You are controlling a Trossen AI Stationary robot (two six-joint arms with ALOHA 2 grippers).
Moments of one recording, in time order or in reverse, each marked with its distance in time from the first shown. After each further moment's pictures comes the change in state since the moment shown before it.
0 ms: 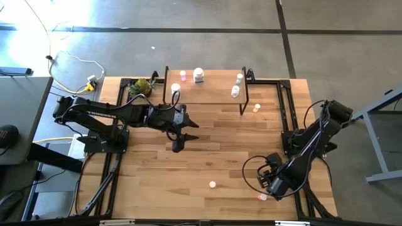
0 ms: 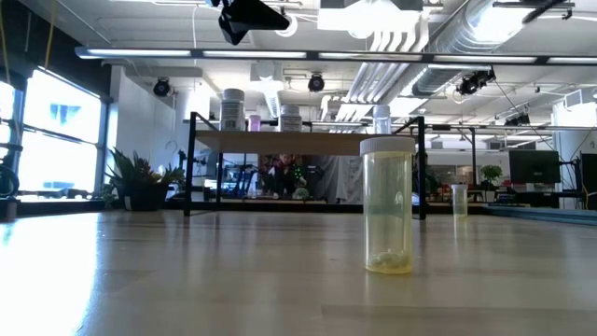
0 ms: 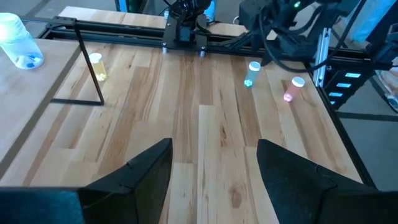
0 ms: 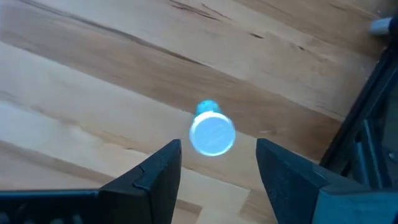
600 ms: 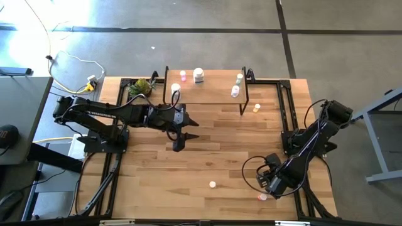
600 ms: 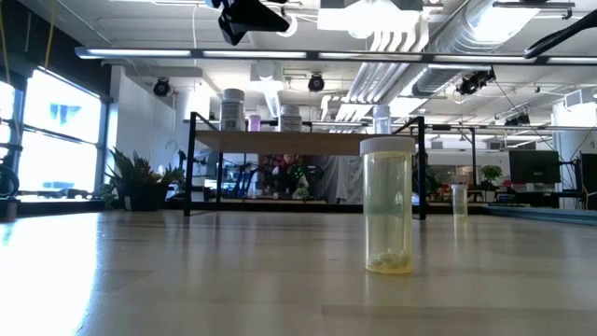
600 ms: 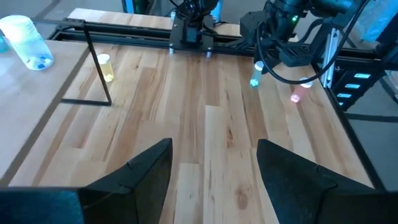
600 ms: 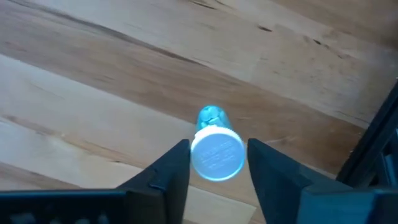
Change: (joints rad) left arm 0.001 0.000 0.000 -0.001 -0.028 0.008; right arm 0.000 0.000 -0.111 0.139 -0.008 0.011
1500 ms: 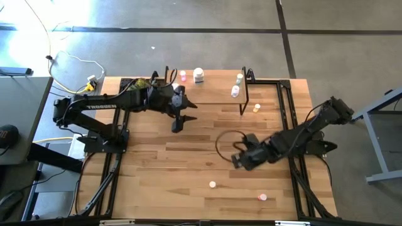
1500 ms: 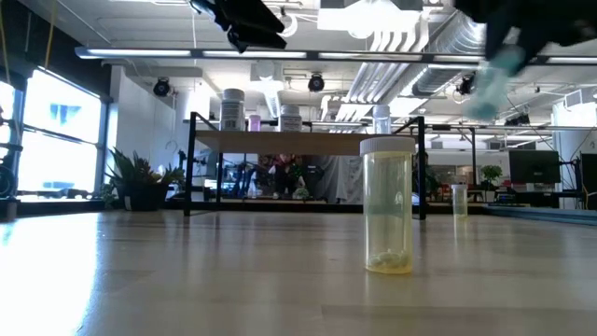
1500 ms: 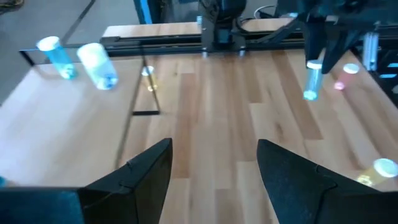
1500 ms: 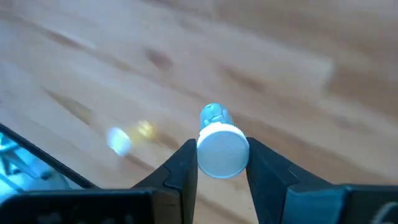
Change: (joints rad) left arm 0.243 -0.013 0.039 -0.064 0.160 0.257; right arm -0.398 -0.036 0.299 0.029 0.152 -0.401
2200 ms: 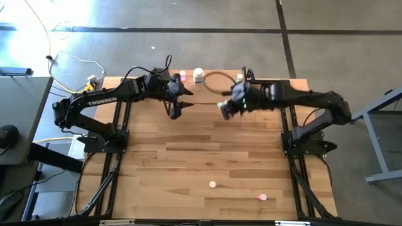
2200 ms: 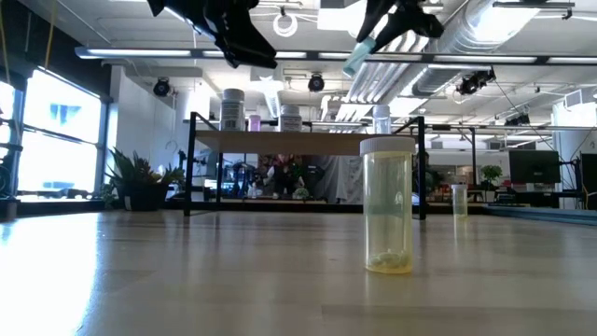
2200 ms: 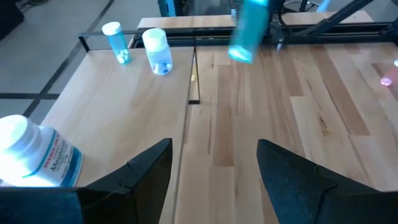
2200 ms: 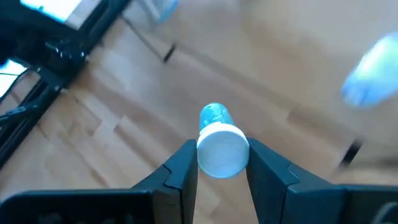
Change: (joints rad) left arm 0.212 0.000 0.000 -0.021 0.109 0.095; right arm -0.578 0.000 0.328 -0.014 0.067 -0.871
